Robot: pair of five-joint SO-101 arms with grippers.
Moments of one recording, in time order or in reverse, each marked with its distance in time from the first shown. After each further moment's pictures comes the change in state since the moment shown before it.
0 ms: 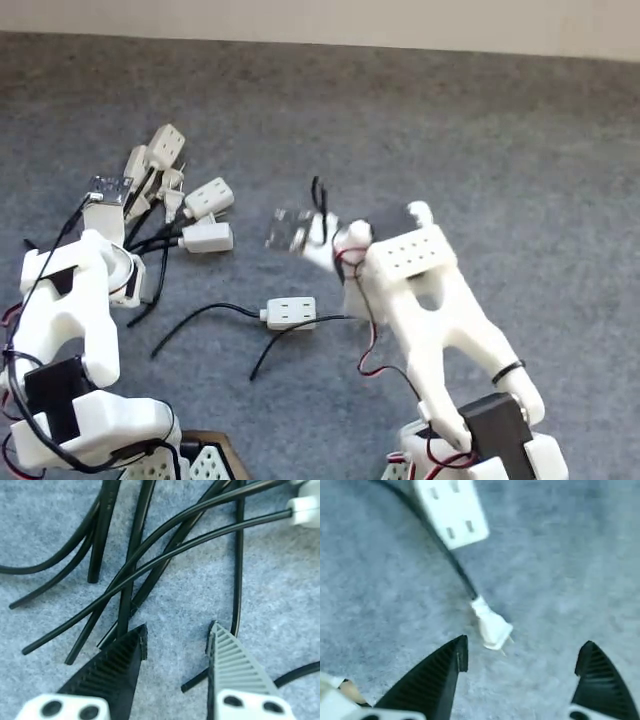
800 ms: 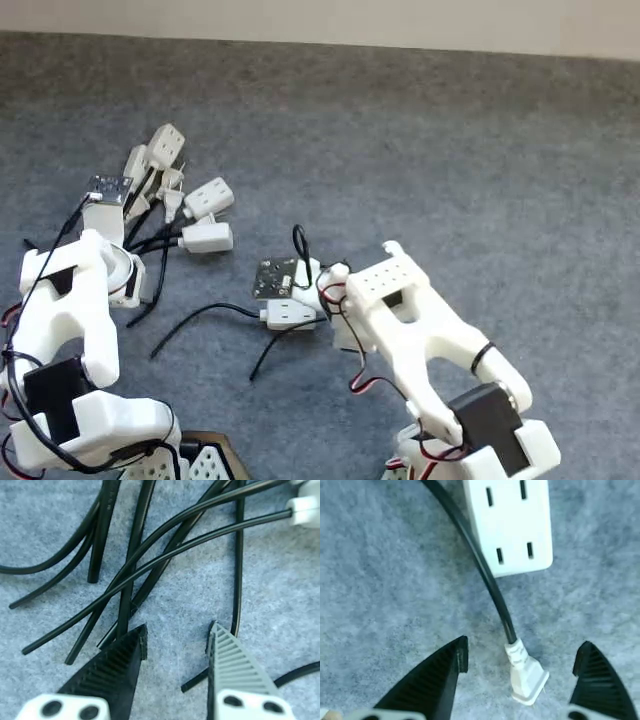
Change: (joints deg) left arm 0.0 0.0 0.0 0.0 0.0; right arm -4.7 3.6 14.9 -15.6 1.1
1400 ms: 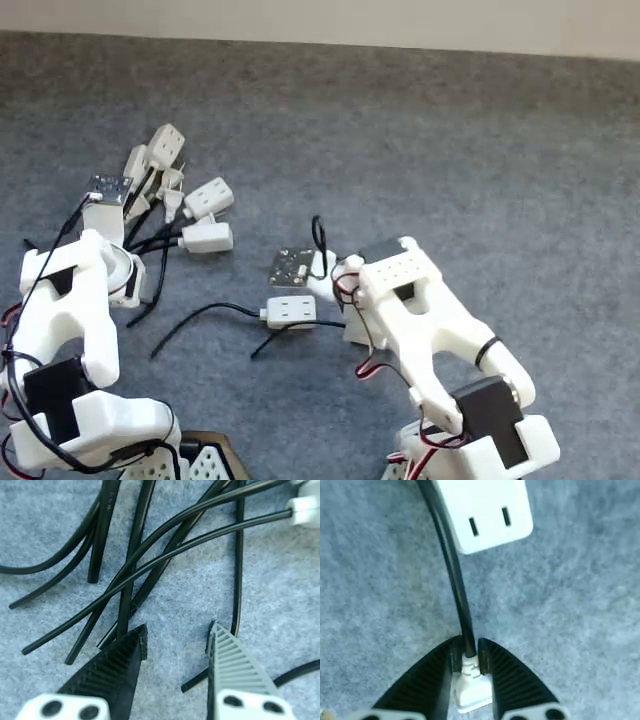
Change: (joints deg) left arm 0.0 0.0 0.0 0.0 0.0; right arm 4.8 1.5 0.0 -1.0 0.0
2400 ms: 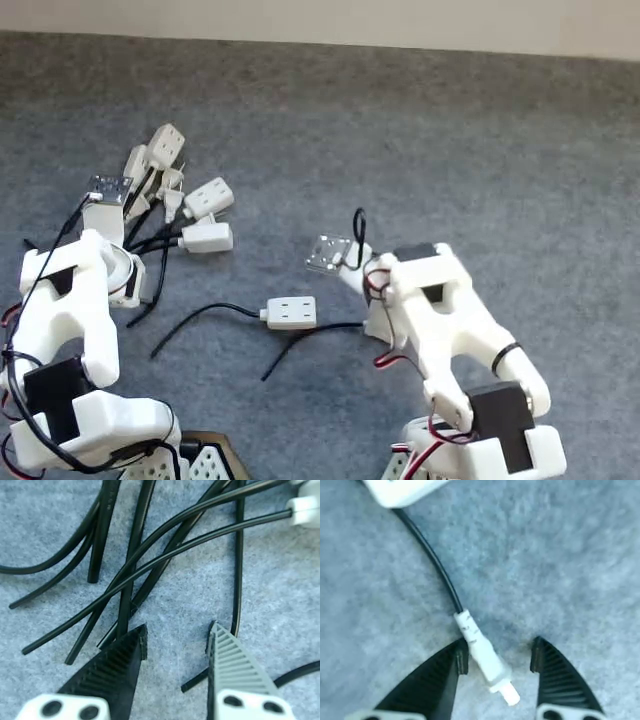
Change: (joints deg) left arm 0.0 0.0 0.0 0.0 0.0; right arm 9.5 -0.4 5.3 -5.8 -1.6
